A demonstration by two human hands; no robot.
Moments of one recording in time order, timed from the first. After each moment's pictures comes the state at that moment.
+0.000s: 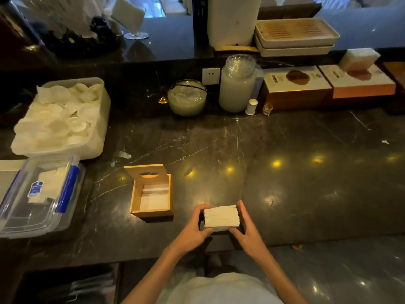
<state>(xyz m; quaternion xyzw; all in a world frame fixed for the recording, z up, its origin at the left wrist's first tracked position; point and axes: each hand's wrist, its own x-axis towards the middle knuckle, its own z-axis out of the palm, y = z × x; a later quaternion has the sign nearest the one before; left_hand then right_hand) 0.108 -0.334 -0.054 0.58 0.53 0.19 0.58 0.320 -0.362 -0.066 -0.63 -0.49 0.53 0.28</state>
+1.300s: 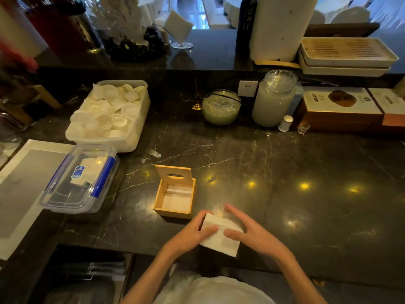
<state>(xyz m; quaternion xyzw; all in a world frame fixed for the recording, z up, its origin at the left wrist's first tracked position) 0.066 -0.331 -0.004 0.50 0.53 0.22 0.65 0.292 -0.300 0.005 -0.46 -0.64 0.61 0.11</state>
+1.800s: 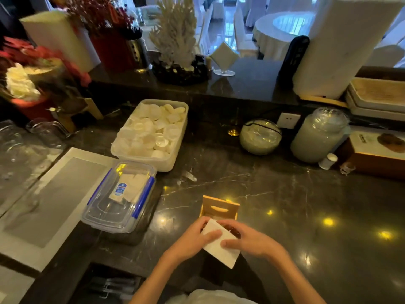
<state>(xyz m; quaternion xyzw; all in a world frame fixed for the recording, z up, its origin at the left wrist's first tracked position) -0.055 -0.293 0.042 0.46 0.59 0.30 0.59 0.139 -0.225 0.048 -0.42 -0.71 0.57 -0.02</state>
